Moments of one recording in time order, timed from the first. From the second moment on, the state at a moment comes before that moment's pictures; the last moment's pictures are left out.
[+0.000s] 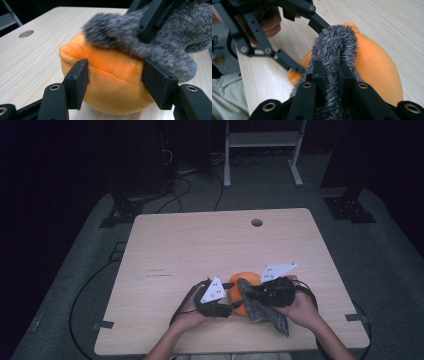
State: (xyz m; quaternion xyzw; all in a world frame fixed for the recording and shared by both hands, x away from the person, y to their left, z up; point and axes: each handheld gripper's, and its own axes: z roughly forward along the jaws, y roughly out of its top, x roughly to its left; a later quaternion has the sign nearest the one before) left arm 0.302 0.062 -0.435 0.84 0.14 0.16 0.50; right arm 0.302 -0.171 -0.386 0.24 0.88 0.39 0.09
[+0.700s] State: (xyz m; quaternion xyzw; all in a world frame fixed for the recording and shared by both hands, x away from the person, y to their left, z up) left arm 0.308 0.071 -0.440 0.85 0.17 0.15 0.49; right arm 0.302 -0.218 -0.395 0.30 0.86 0.41 0.08
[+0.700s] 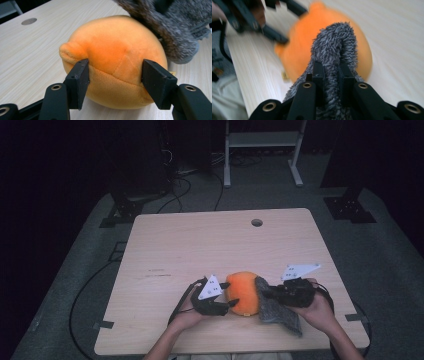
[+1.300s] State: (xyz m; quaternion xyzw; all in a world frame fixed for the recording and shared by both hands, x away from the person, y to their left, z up) left arm 0.312 0.078 -0.445 0.85 0.18 0.13 0.48; right arm 0.316 -0.259 -0.420 0.35 0.84 0.42 0.04
